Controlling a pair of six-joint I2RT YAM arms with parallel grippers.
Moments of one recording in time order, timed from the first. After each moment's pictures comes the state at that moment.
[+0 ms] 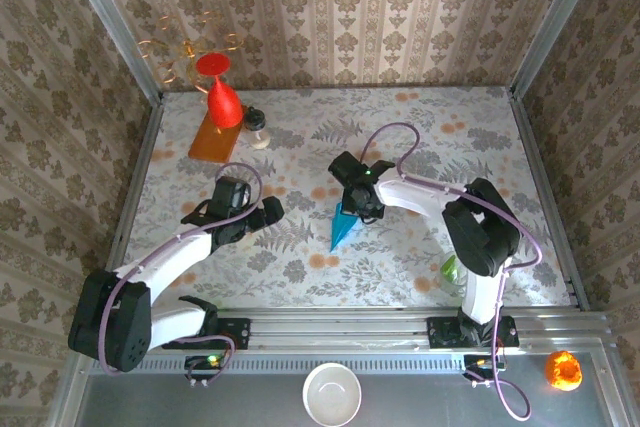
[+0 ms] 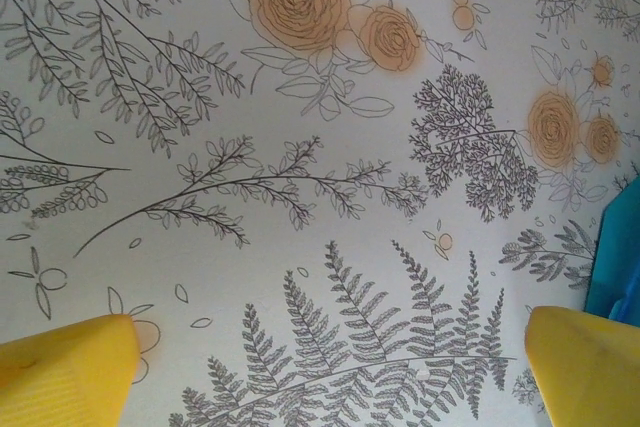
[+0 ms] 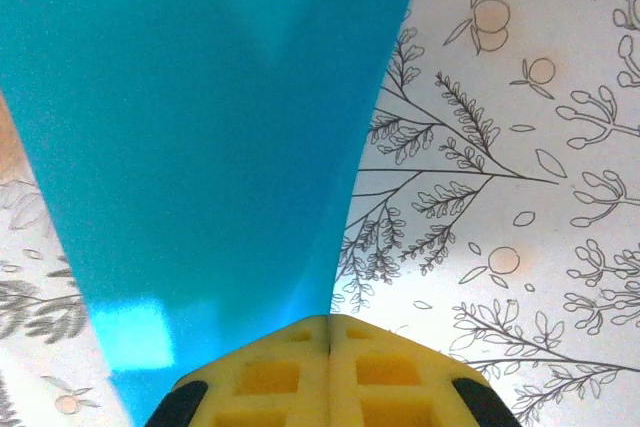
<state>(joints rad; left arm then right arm) -0.41 1.18 0.56 -0.30 0.11 -0.68 0.68 1.83 1.25 -0.71 0.17 0.89</state>
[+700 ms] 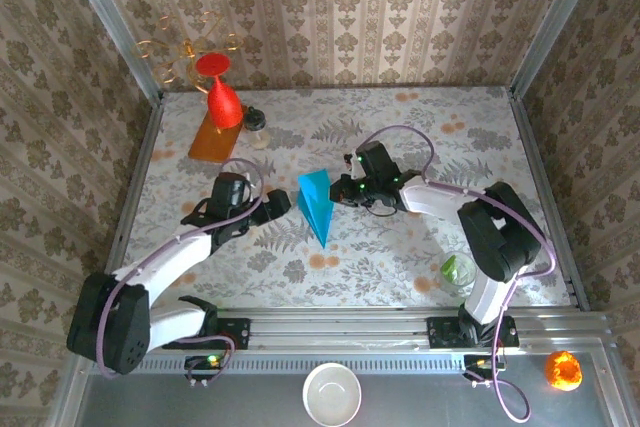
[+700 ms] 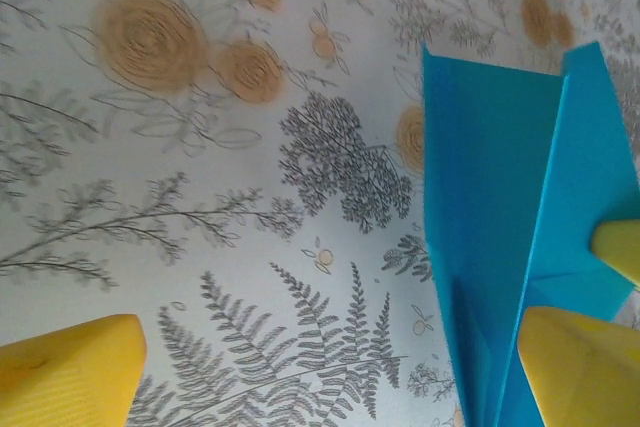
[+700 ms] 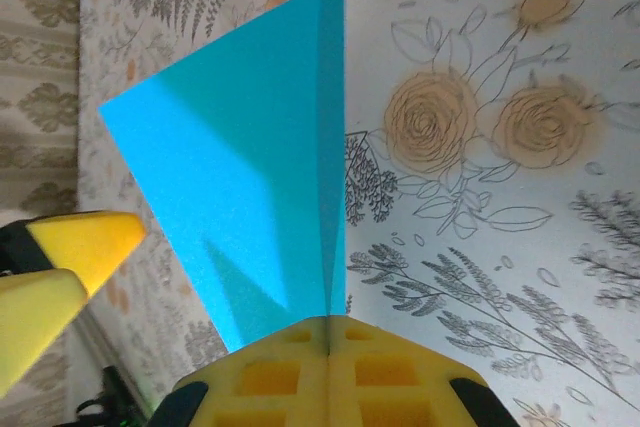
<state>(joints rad) -0.44 1.19 0.56 -0.16 0.23 -0.69 0.54 1.77 1.01 -0.03 -0.48 0.73</state>
